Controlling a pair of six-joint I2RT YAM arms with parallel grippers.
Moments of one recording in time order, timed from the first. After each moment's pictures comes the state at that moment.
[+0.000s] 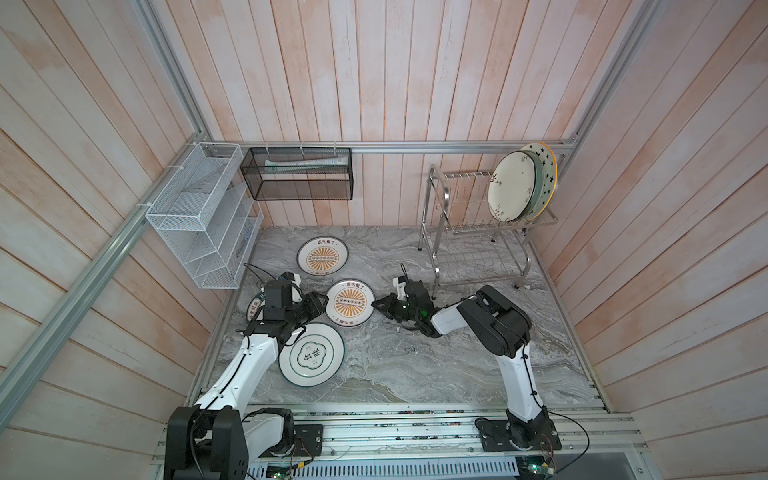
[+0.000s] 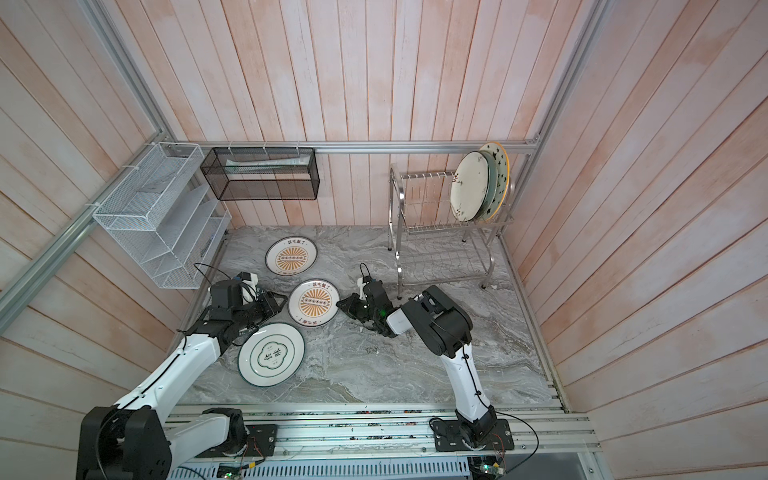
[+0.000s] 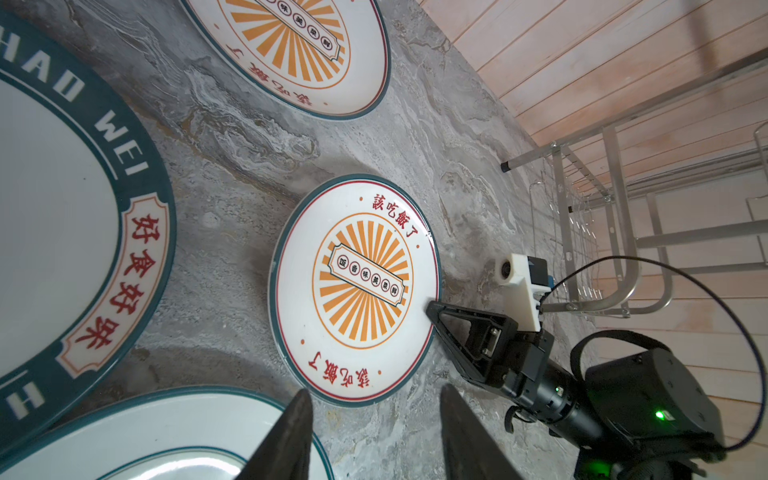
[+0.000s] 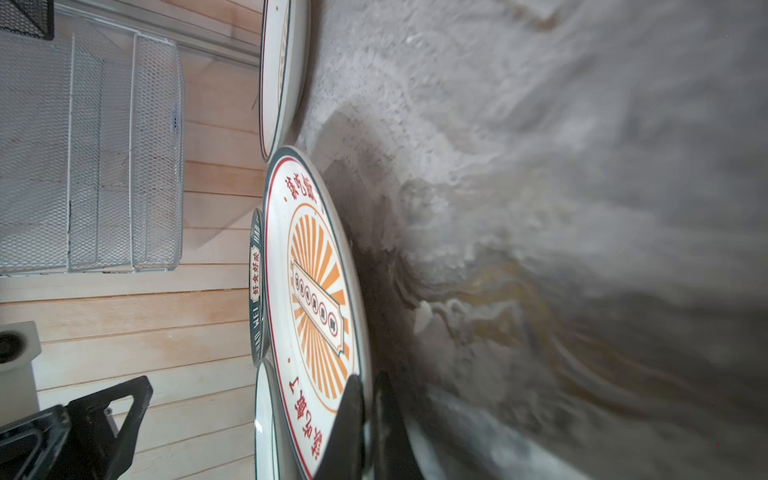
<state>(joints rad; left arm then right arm) -0.05 1.16 0.67 -0.20 0.37 -0.59 0.68 2.17 1.01 0.73 -0.41 1.15</state>
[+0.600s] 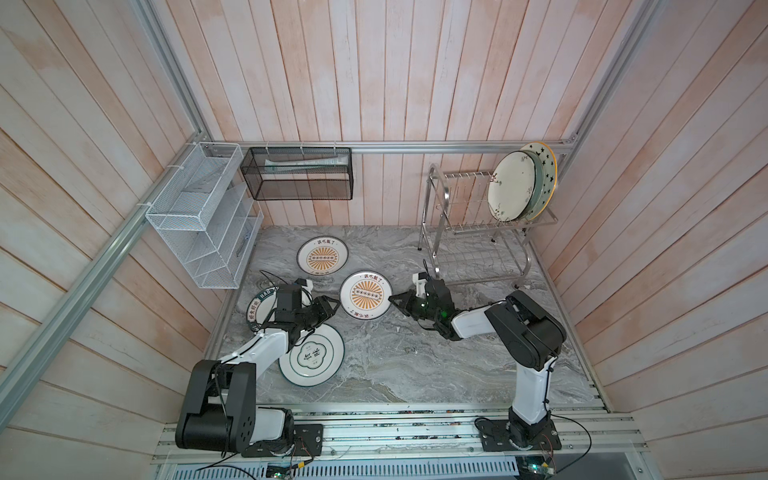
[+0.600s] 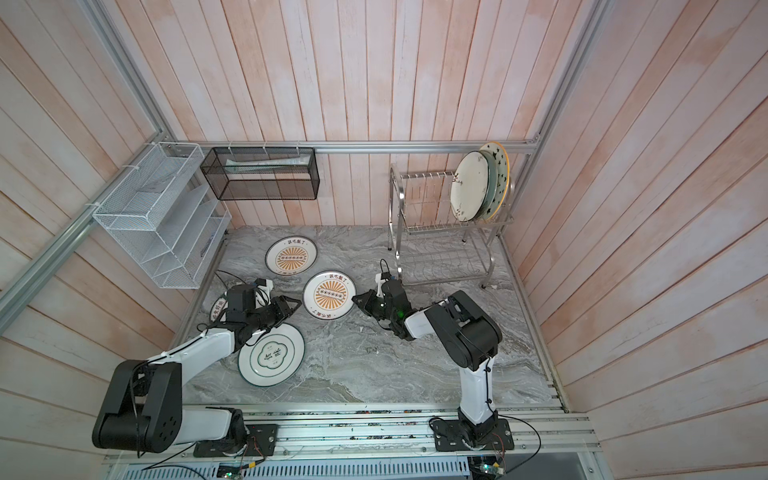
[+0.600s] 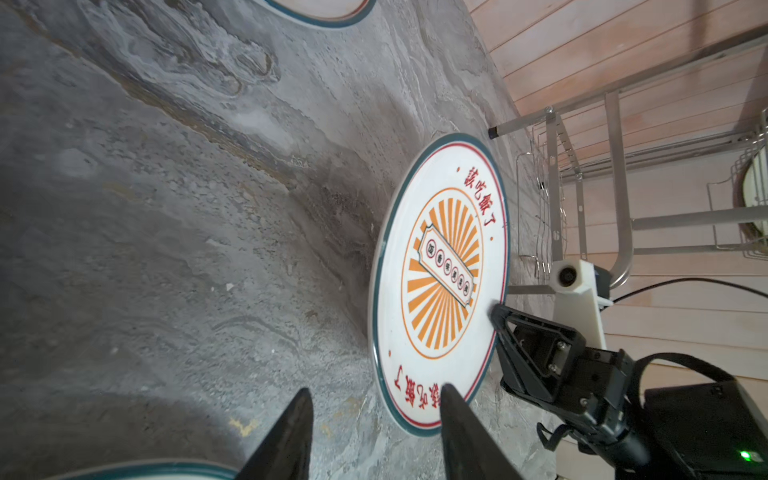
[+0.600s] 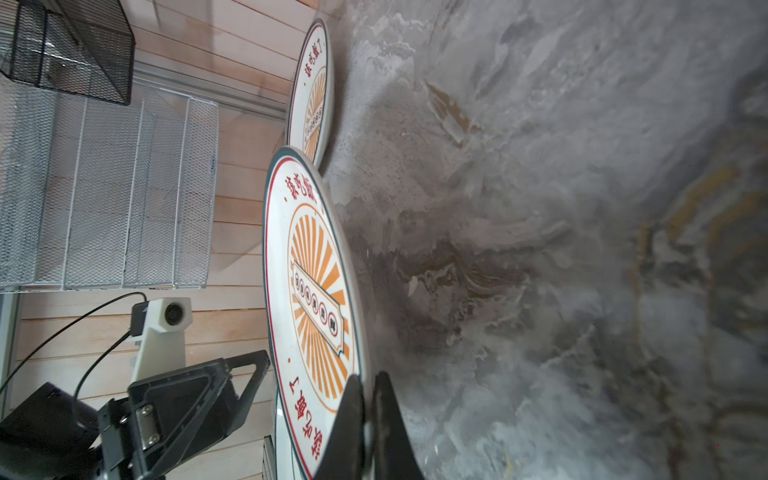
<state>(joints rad) -0.09 1.38 0.58 0.11 0.52 -0.70 0.62 1.95 0.83 0.74 -0.39 1.14</state>
